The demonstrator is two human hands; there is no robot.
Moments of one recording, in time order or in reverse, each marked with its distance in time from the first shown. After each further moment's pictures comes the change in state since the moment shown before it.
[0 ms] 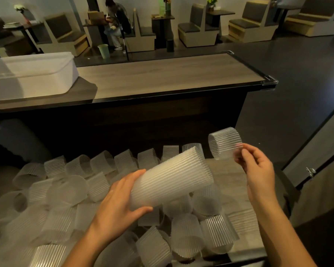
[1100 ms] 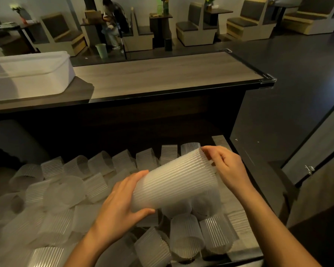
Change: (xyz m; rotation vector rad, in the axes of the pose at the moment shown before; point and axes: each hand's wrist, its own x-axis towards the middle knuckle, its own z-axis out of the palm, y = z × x) left_hand 0.004 0.000 0.006 -0.020 -0.039 0.048; right_hand 0.006 0.007 0.029 -0.478 -0.382 -0.242
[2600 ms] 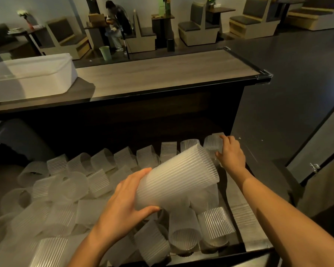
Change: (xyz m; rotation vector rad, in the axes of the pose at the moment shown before) left_hand -0.011 0.025 0.000 -0.011 -0.025 -0.014; right_hand 0.049 0.103 0.006 -0.651 0.055 0.160
